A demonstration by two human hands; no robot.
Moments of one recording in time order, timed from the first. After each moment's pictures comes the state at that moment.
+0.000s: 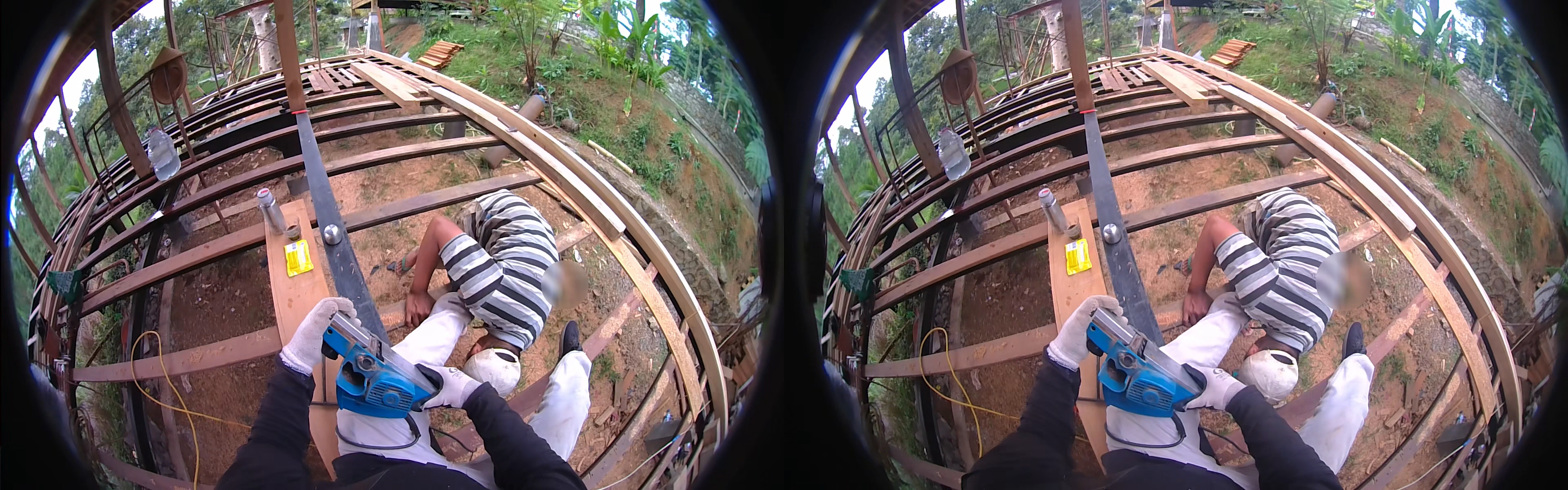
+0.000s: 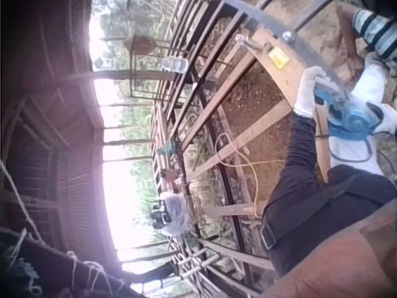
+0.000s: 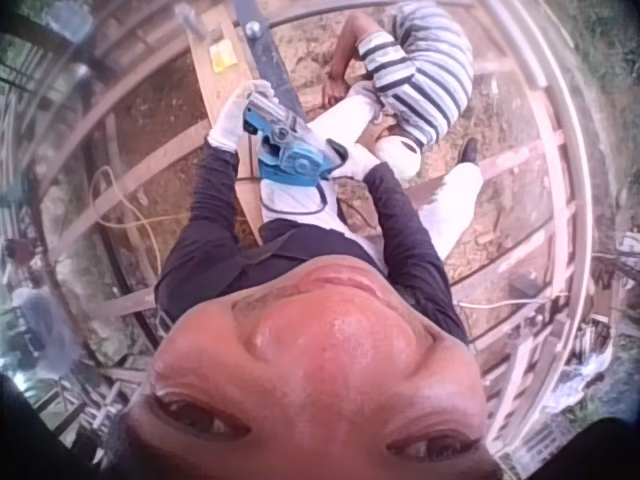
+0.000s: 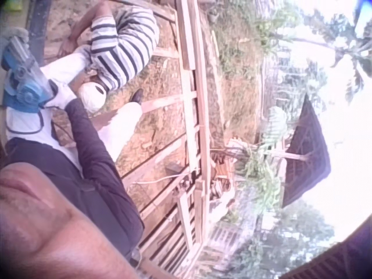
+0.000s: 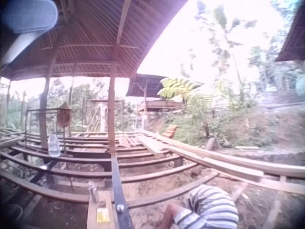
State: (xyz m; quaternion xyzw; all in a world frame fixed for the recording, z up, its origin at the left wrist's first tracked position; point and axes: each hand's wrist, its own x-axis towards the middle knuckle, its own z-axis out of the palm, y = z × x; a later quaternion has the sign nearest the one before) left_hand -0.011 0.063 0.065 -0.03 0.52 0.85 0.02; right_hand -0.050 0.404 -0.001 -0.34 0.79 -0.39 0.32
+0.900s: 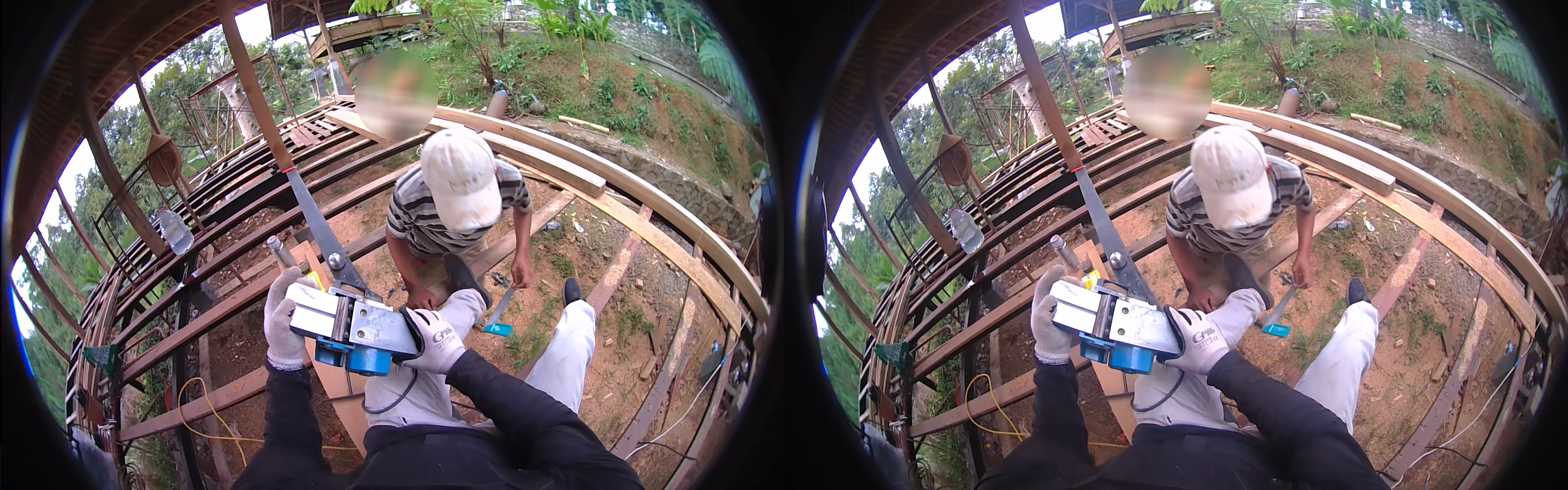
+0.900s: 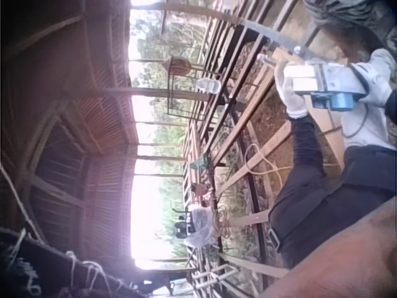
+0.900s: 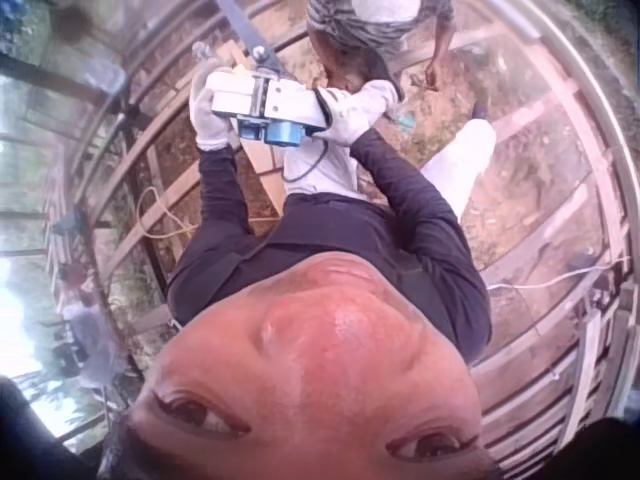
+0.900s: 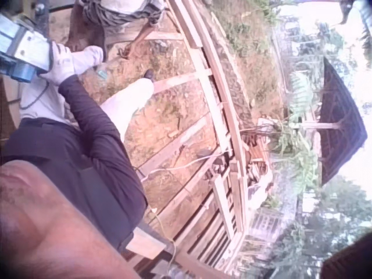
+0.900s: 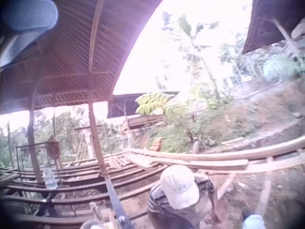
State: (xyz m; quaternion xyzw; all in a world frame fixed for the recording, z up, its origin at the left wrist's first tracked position) left_hand 0.060 0.101 0.194 0.13 0.57 0.76 -0.26; right_hand 0.008 0.383 0.078 -0.38 0.84 -0.36 -0.14
